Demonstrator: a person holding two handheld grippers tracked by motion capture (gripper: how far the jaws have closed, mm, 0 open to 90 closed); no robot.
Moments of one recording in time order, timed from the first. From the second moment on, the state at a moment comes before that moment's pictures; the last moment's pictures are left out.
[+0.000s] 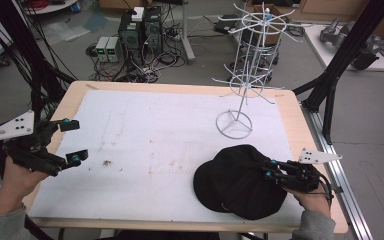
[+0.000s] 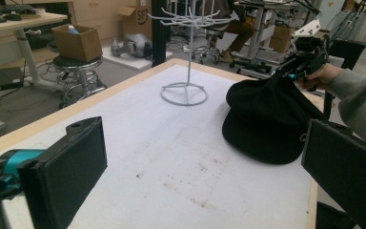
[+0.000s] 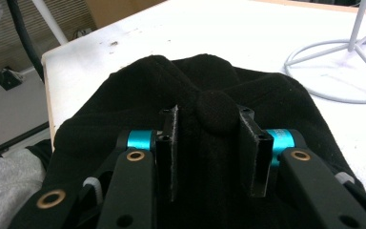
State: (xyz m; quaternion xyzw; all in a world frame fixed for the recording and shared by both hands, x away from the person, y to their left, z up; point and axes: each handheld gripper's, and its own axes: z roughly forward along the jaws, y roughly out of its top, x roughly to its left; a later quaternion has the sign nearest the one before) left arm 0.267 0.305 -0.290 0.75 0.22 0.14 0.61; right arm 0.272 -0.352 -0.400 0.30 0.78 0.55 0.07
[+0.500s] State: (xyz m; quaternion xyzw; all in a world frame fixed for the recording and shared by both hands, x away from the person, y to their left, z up) left arm 0.270 0.302 -0.293 0.75 0.22 0.14 0.61; right arm 0.264 -0.344 -0.374 0.27 0.77 0.57 0.08
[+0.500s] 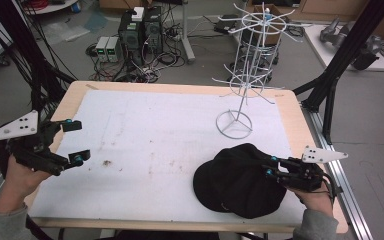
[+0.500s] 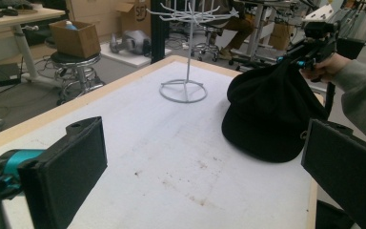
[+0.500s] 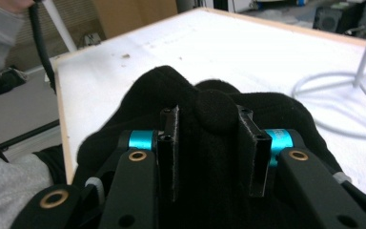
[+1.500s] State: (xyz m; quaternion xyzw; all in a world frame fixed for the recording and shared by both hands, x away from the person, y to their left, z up) left arm 0.271 0.304 -0.302 0.75 0.23 0.13 0.60; right arm 0.269 -0.314 -0.259 0.15 0.79 0.58 0.09
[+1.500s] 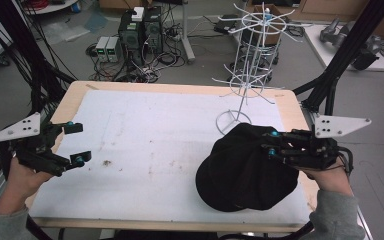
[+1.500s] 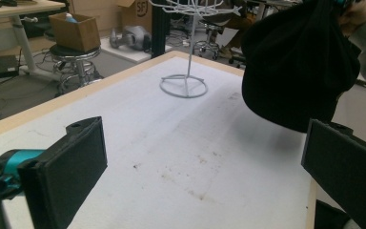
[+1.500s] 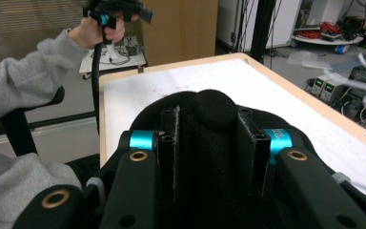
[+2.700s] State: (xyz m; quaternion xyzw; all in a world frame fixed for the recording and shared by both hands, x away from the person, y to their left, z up) left arm 0.252 0.337 -0.300 0.73 0.27 0.12 0.62; right arm 0.280 -0.270 -0.062 0.04 0.79 0.60 0.13
